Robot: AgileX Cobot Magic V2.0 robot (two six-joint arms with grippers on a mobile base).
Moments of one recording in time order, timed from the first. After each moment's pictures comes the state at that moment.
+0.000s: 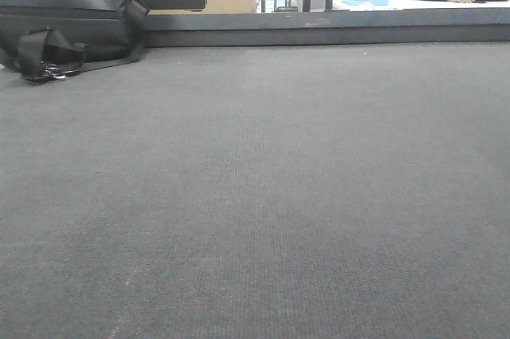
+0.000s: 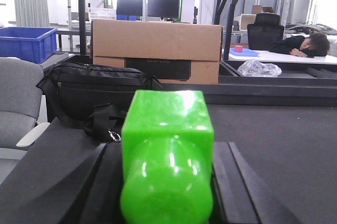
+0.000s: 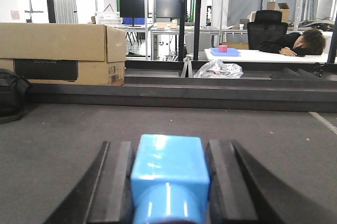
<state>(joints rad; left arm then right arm) -0.06 0.19 -0.43 0.07 0.24 -0.08 0.09 0.24 -0.45 0.11 0.22 -0.06</state>
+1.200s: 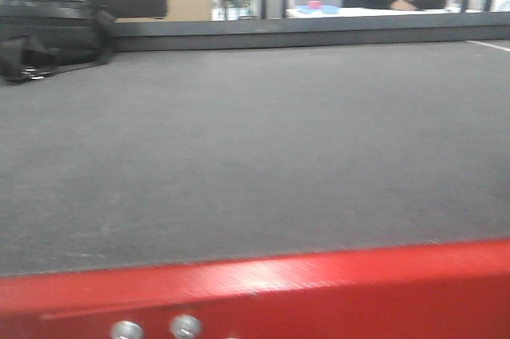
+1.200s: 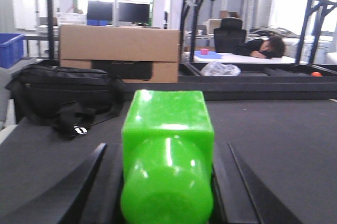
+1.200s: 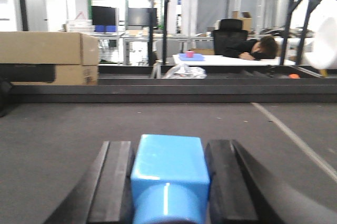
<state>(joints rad) -0.06 0.19 -0.43 0.07 0.24 -0.08 0.09 0.23 -0.45 0.11 0.22 -0.06</state>
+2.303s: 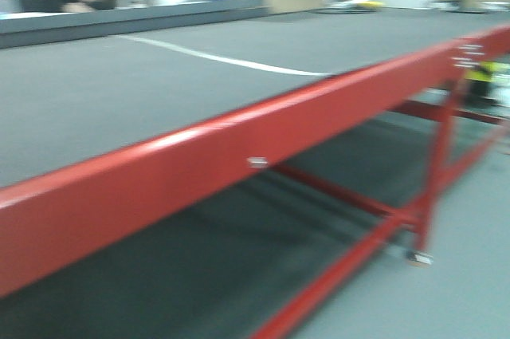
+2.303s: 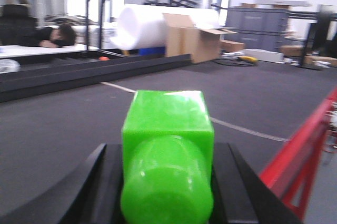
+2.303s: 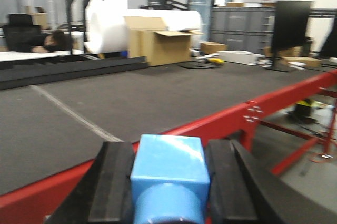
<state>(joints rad) -0.06 0.19 -0.43 0.07 0.24 -0.08 0.09 0.23 -0.45 0.10 0.22 -0.06</state>
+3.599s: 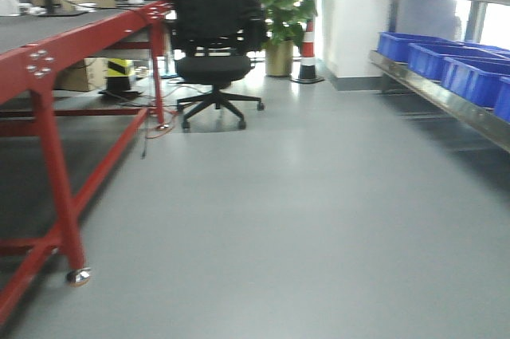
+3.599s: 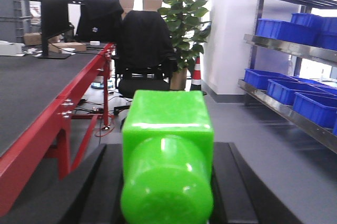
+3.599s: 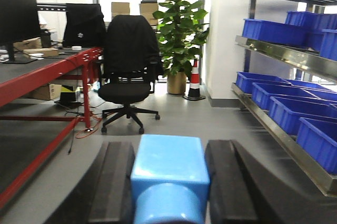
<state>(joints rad) -0.06 0.19 -0.43 0.07 0.24 -0.08 0.09 0.23 -0.45 0.10 0.22 -0.06</state>
